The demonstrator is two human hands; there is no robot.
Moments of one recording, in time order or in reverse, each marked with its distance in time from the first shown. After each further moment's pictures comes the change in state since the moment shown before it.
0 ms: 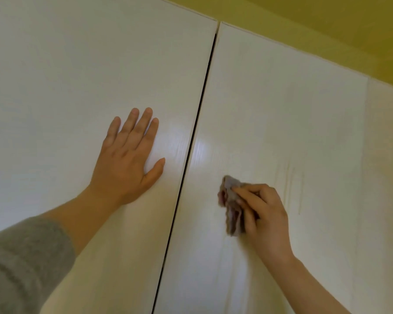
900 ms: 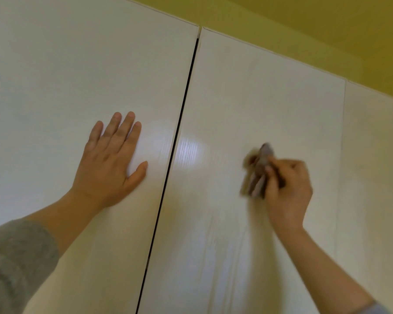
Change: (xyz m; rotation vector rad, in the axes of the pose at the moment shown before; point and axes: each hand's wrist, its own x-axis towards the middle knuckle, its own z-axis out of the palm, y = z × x) left_hand 0.002 0.002 -0.004 0.020 -0.052 -0.021; right_hand 0.043 0.040 -0.037 -0.070 0.310 0.217
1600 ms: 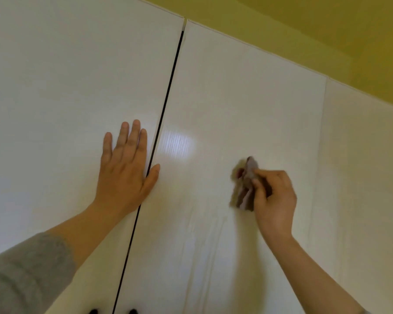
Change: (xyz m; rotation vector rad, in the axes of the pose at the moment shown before) left_hand -0.009 0.073 0.009 -0.052 -0.027 -0.111; right_hand -0.018 0.010 -0.031 0.032 -0.155 0.109
